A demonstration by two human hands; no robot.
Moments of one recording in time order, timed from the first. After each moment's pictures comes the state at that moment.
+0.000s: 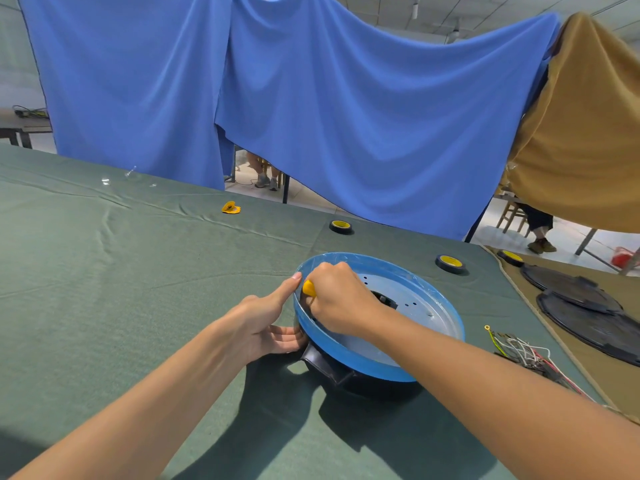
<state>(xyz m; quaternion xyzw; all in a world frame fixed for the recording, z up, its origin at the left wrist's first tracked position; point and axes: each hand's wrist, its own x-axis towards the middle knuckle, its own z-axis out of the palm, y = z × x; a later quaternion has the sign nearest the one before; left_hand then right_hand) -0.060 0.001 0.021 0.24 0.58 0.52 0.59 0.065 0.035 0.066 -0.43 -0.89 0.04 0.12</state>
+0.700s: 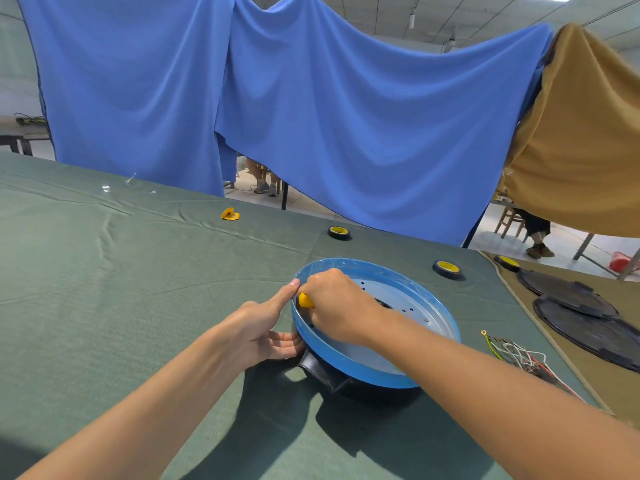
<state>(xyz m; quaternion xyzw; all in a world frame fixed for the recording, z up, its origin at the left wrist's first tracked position) -0.058 -0.005 0.025 0.24 0.58 0.52 0.58 0.069 0.029 0.072 -0.37 -0.93 0.00 0.09</state>
